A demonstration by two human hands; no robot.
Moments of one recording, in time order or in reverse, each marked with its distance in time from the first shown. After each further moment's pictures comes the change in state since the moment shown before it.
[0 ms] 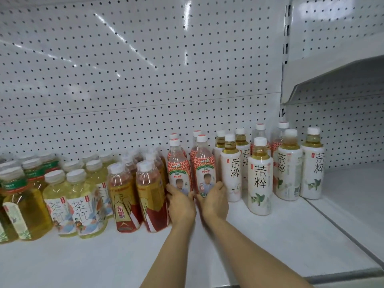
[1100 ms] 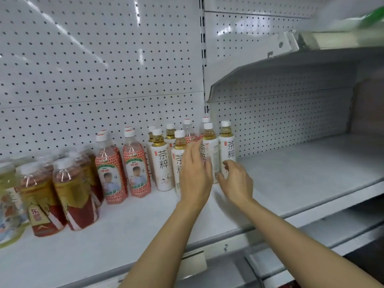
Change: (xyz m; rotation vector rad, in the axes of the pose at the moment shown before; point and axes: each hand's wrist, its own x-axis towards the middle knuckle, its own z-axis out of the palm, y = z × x) left_hand -0.158 0.146 0.081 -0.200 0.055 0.932; right_hand 0.034 0.149 -0.228 -0.206 0.269 -0.271
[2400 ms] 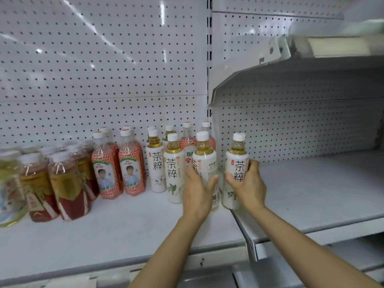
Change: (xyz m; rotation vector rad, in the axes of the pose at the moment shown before) left_hand -0.026 0.011 0.043 -0.164 -0.130 -0.440; right_hand 0.034 0.056 -0.019 0.235 0.013 0.084
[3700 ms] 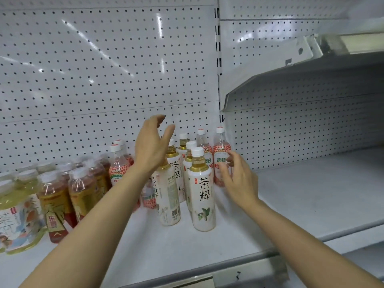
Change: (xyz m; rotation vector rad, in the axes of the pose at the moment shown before) left_hand 0.134 0.024 -0.163 0.308 0.113 0.277; right_hand -0.006 -0.072 0.043 0.004 0.061 -0.306
